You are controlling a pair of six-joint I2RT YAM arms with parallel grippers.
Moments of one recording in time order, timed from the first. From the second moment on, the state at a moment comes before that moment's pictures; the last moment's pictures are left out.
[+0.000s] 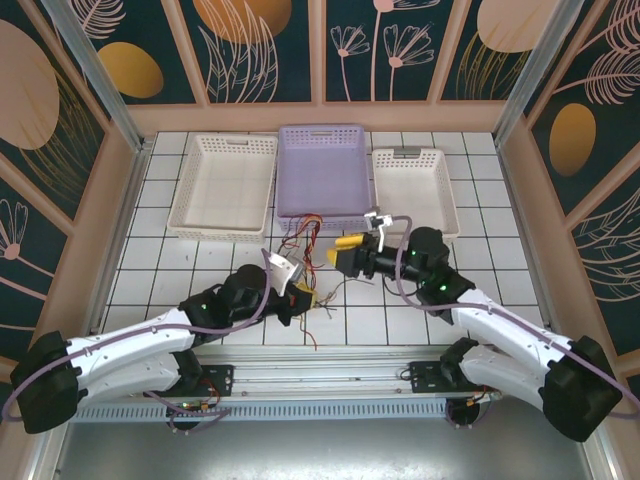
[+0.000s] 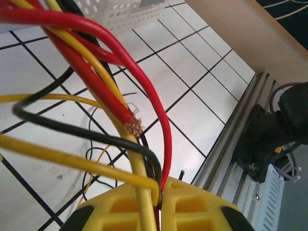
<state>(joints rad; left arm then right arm) -0.99 0.96 0.45 0.05 0.20 -0.48 0.69 0.97 0.49 0.38 -0.59 0.59</state>
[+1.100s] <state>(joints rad) -0.99 0.98 0.47 0.05 0.29 -0.48 0.95 1.05 0.35 0.50 -0.12 0.24</state>
